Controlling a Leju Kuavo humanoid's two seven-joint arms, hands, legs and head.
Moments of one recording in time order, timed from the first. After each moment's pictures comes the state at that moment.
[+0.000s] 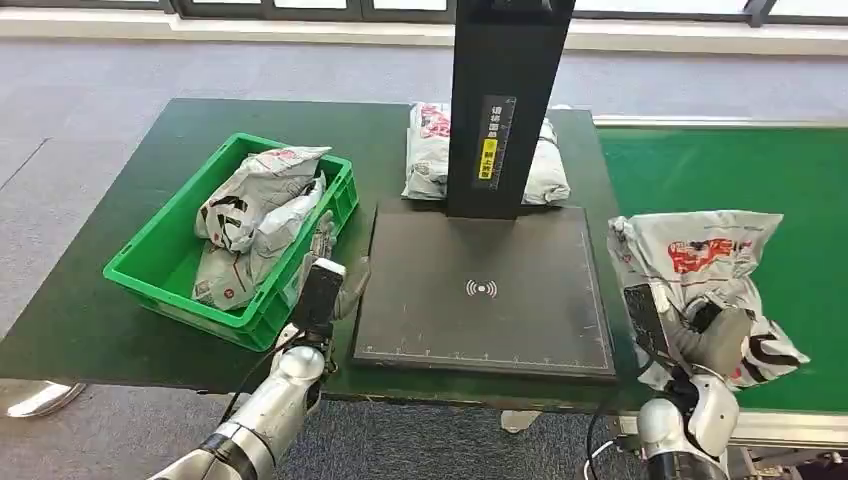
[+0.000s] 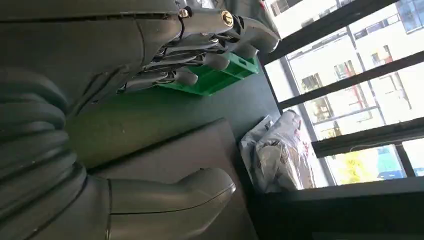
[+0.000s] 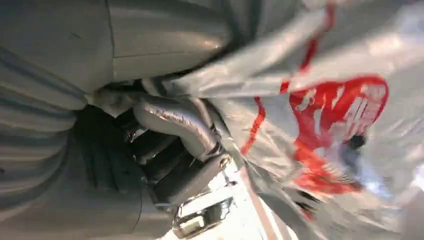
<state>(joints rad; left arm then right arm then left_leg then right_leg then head) -0.51 -0.24 -0.32 -0.70 -0.10 0.41 -0.61 -0.12 -0.04 -0.12 -1.19 1.01 -0.62 -0.01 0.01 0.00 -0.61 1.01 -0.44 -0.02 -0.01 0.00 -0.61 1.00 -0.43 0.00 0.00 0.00</state>
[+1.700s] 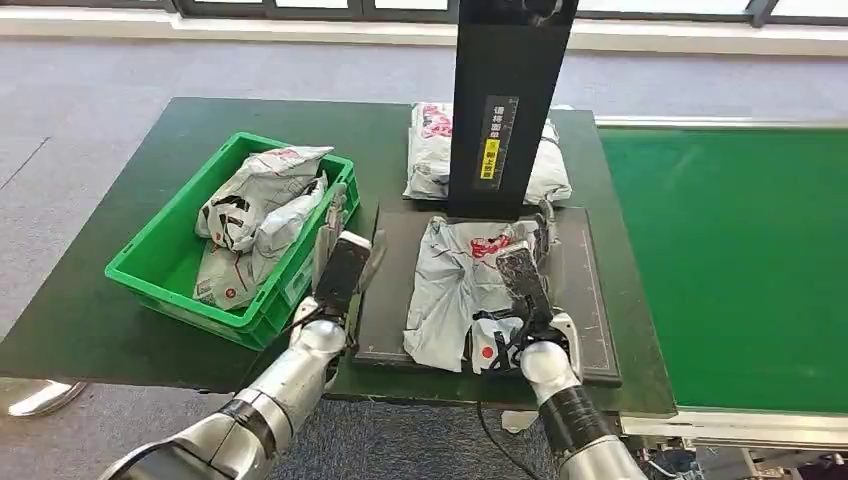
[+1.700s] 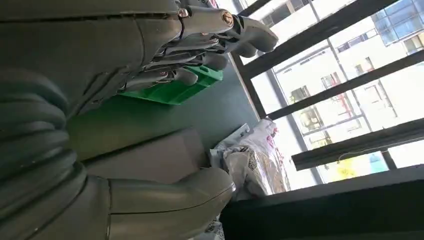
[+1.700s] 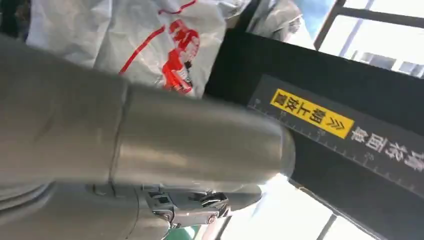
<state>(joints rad) -0.66 -0.32 -0.34 -0.53 -0.12 0.50 -0.63 -0.39 0.14 0.28 -0.86 0.36 -0.48 -0.44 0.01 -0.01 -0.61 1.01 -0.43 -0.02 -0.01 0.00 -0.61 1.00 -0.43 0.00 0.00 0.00</state>
